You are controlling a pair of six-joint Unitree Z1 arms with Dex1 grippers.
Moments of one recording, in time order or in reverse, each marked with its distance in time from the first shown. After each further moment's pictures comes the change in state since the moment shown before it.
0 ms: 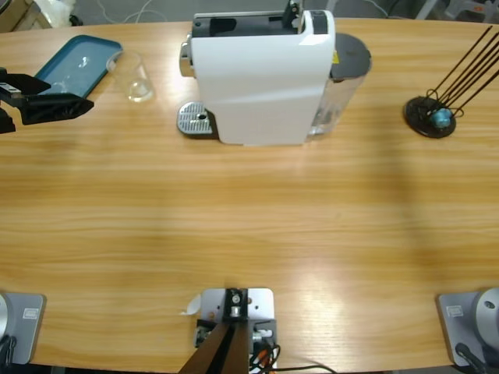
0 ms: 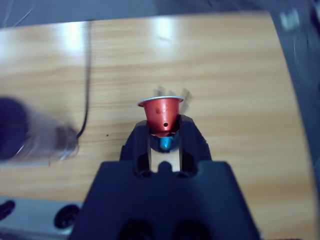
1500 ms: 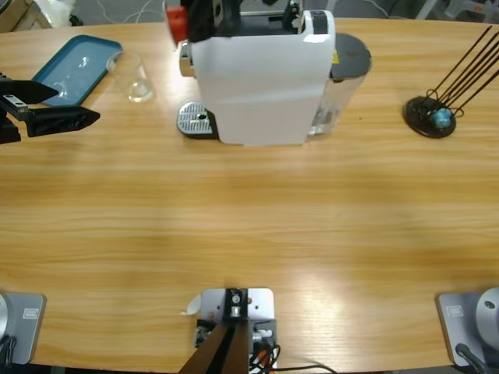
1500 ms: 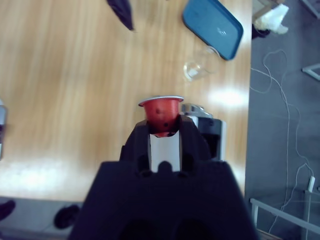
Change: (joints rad) arm 0 -0.038 -0.005 0.024 -0.013 0.000 0.035; arm 1 0.647 0.548 -0.651 0.178 0.414 -0.899
